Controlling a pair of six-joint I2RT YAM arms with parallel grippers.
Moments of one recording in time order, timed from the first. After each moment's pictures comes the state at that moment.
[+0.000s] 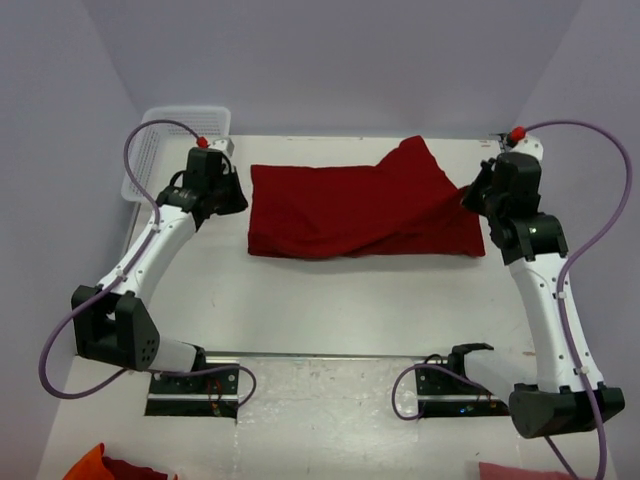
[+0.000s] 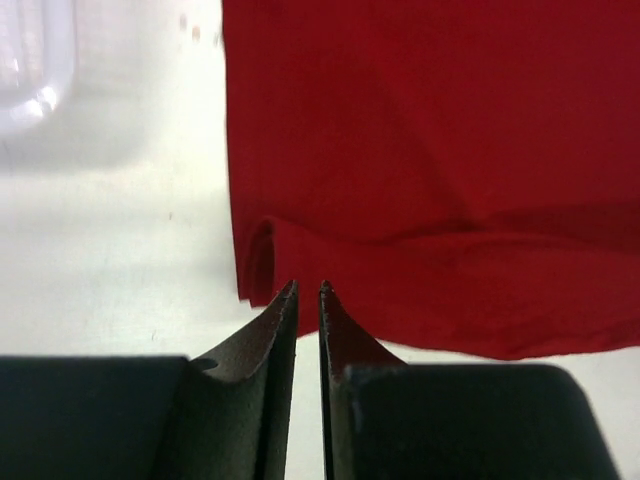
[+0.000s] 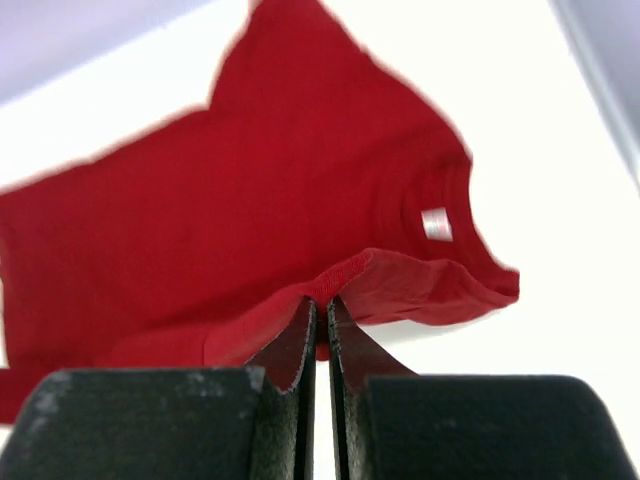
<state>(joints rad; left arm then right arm) -0.21 1.40 1.16 -0.56 0.05 -0.36 0.09 1.04 1.21 -0.73 0.20 0.42</state>
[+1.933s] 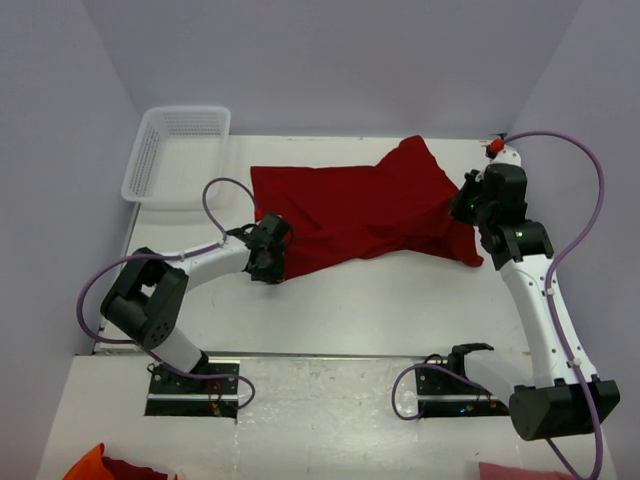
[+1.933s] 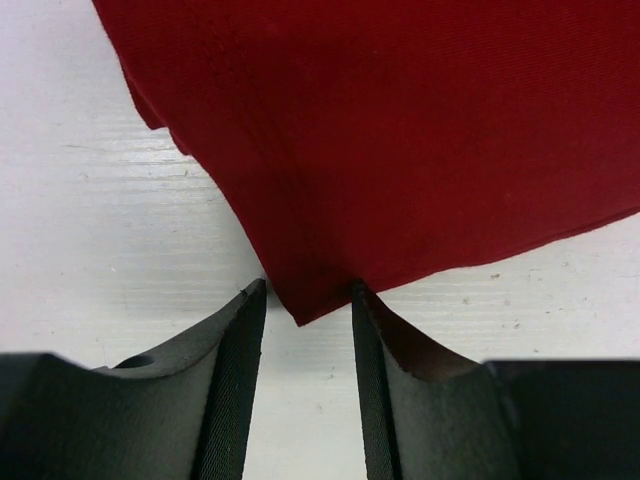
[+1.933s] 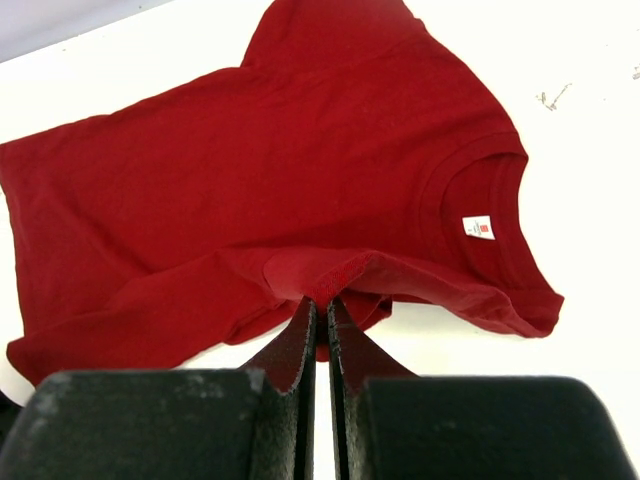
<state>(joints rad) -0.58 1.59 0.87 -0.50 -0.15 -0.58 0.09 1.06 1.14 -0.62 0.09 0.36</state>
